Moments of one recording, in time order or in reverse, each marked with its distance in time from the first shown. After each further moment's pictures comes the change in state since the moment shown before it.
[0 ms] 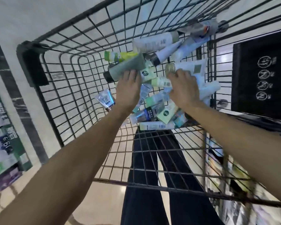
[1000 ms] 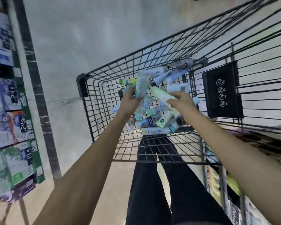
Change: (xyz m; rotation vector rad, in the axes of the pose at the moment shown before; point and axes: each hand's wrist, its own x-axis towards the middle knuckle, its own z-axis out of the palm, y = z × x) left_hand -0.066 0.025 -0.188 -1.396 -0.124 -0.497; right_hand -0.089 -0.013 -0.124 1.189 -0.062 0.458
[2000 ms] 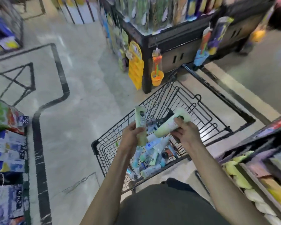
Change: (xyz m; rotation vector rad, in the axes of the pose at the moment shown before) left_hand -0.258 0.165 0.009 -0.259 -0.329 0.212; right_hand -0.338 -0.062 -0.097 1.155 0.315 -0.297
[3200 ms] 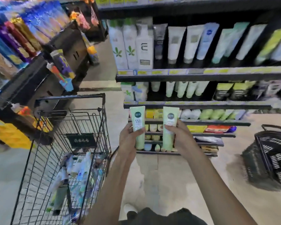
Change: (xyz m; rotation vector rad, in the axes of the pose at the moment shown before) left_hand -0.266 -0.179 0.247 0.388 -0.816 -0.087; right_hand -0.368 0.064 -0.307 0.279 0.651 -0.396
